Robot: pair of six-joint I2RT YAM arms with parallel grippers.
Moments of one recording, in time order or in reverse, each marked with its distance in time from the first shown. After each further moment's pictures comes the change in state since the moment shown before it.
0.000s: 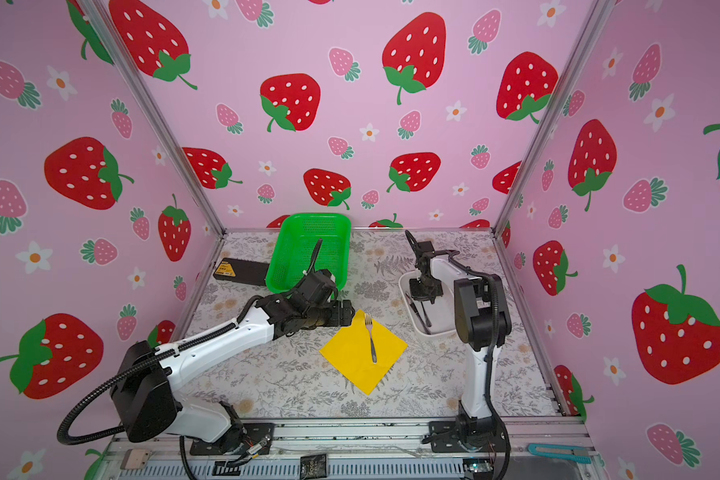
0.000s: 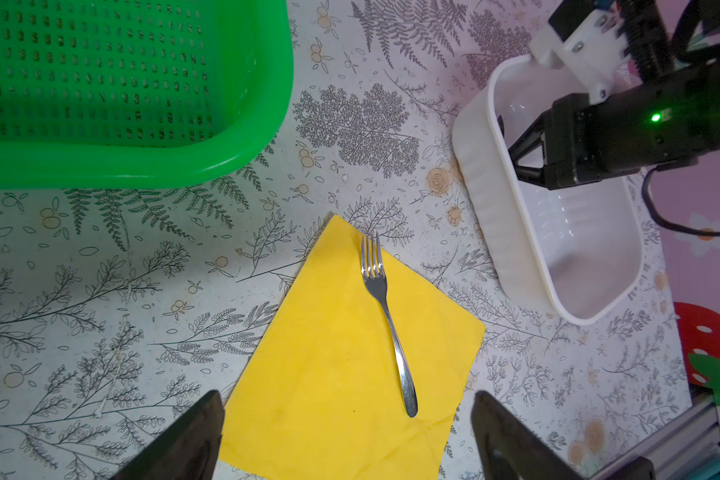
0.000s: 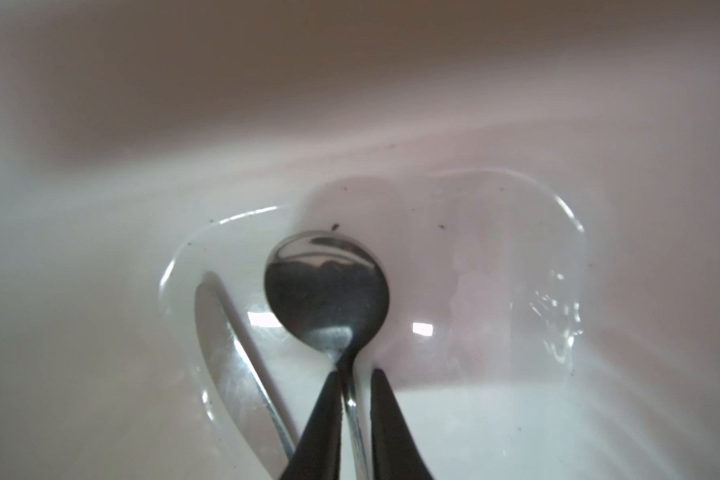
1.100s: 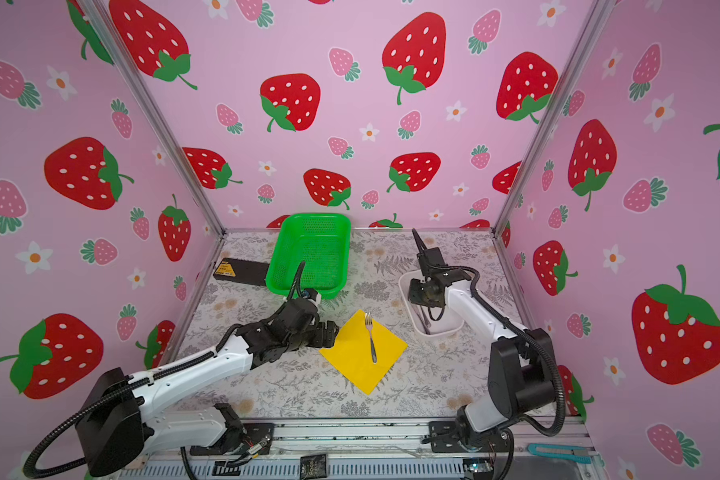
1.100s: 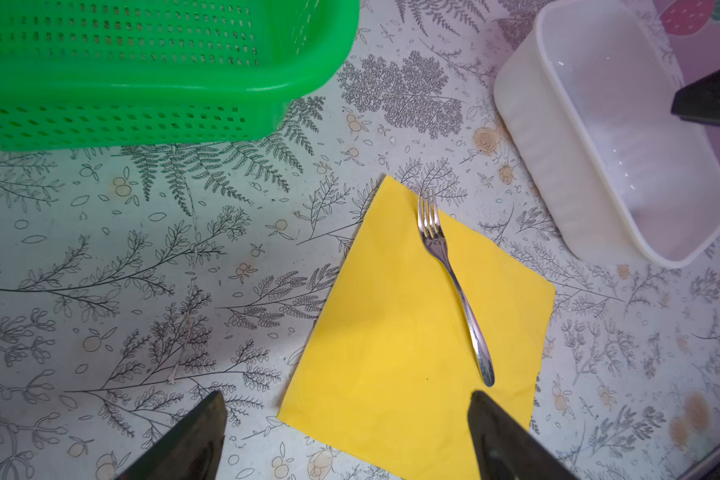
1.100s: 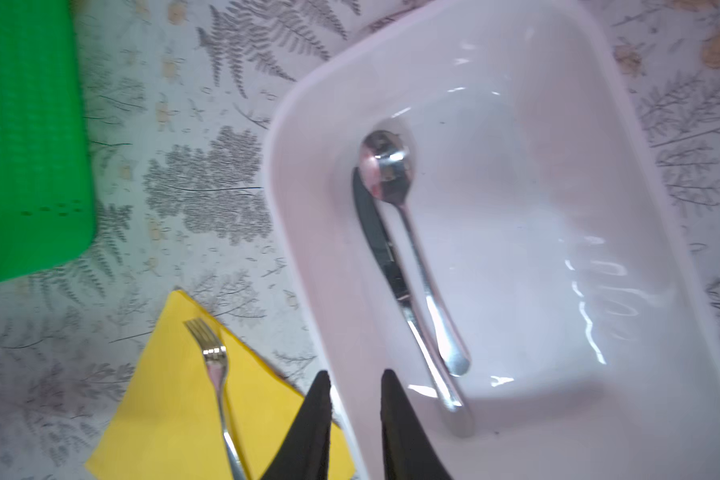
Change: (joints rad) left arm 0.004 -0.212 -0.319 0.155 -0.071 0.120; right arm 0.069 -0.507 -0.352 0.141 -0.022 0.297
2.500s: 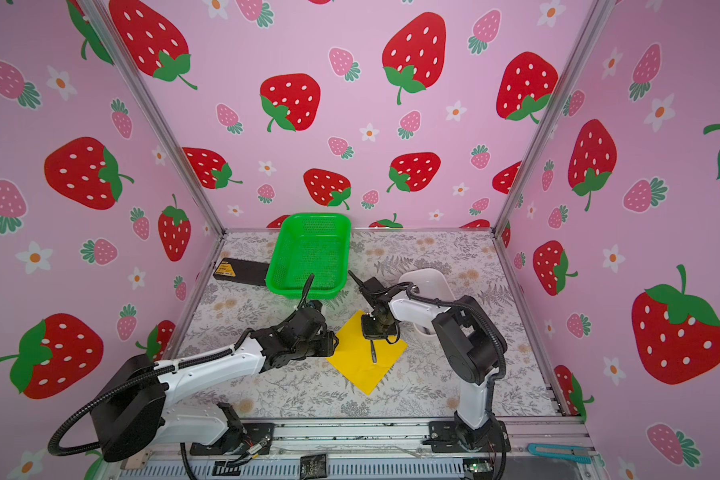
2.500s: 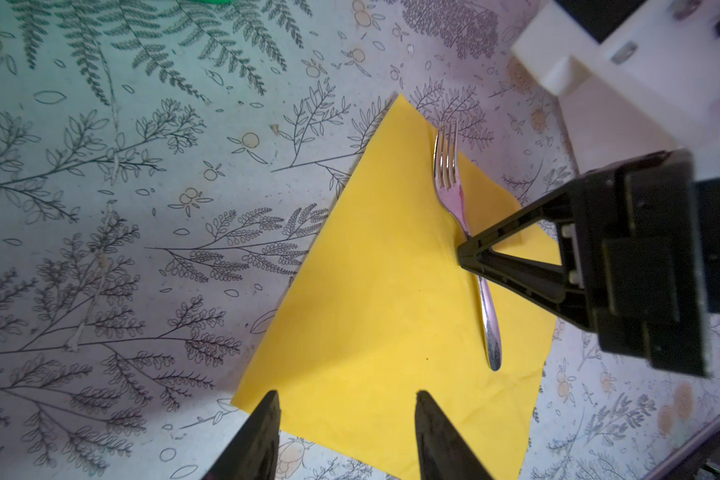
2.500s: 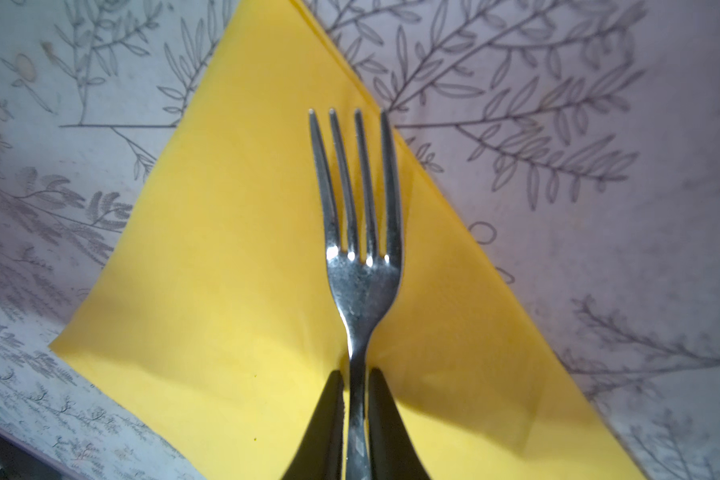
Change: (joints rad) left arm -0.029 0.085 -0.095 0.104 0.079 -0.143; right arm 0.409 0.299 0.019 0.057 -0.180 0.130
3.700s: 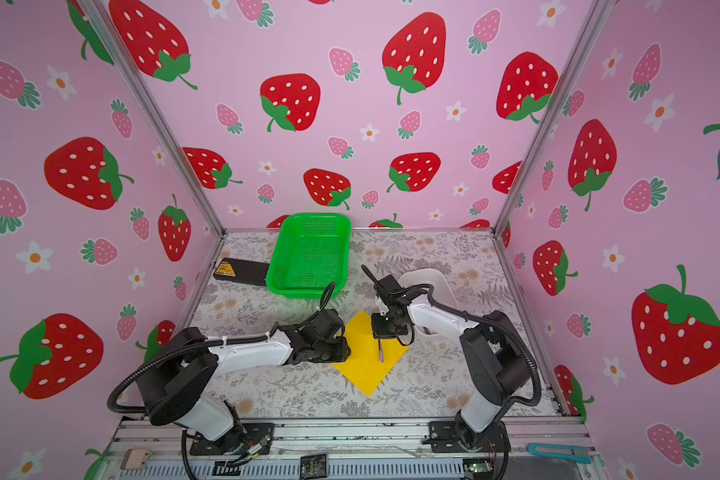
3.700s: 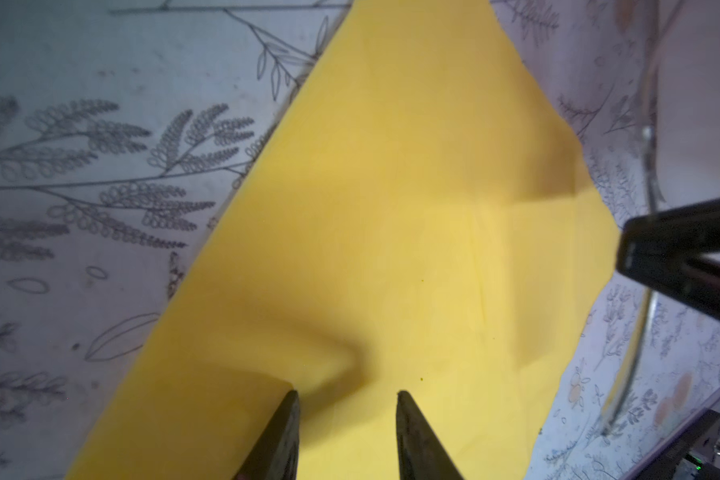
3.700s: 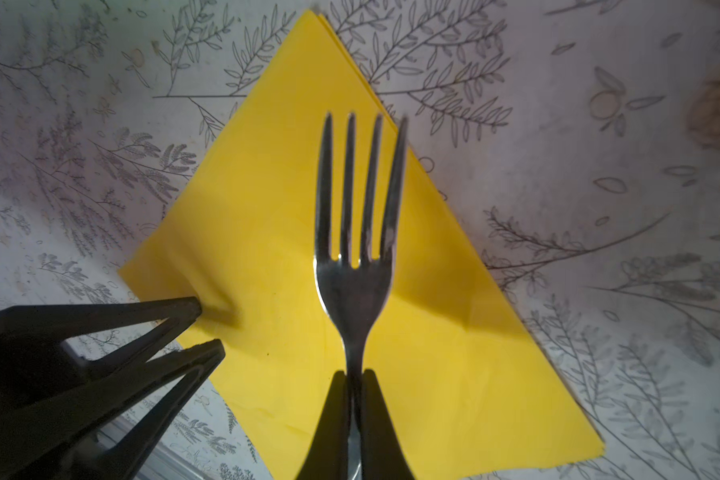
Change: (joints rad) left arm -0.044 0.247 0.066 0.061 0.133 -0.114; right arm -0.050 -0.182 -0.115 0.008 -0.049 -0.069
